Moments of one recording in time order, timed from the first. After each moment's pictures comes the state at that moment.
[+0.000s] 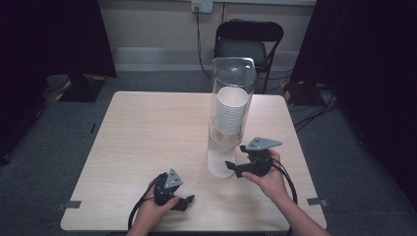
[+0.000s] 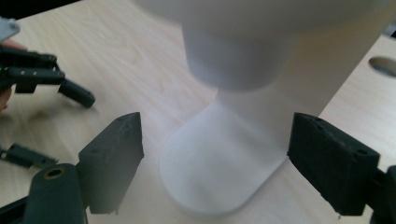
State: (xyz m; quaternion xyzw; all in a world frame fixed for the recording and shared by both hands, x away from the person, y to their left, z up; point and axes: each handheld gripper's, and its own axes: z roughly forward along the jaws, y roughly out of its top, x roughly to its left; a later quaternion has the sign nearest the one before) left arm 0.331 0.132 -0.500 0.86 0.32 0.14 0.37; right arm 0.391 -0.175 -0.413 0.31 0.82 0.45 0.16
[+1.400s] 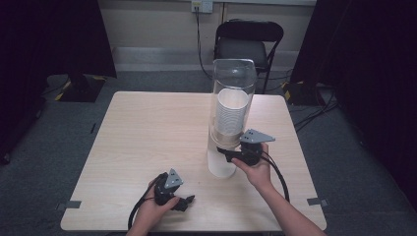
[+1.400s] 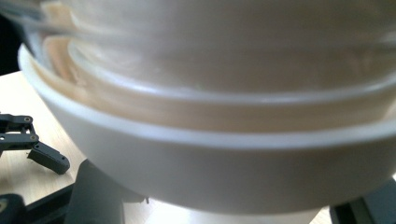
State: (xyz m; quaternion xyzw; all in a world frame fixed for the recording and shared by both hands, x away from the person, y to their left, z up) left arm 0.331 0.132 -0.500 0.86 0.31 0.14 0.37; right arm 0.420 -0.153 -0.423 0.29 0.77 0.53 0.20
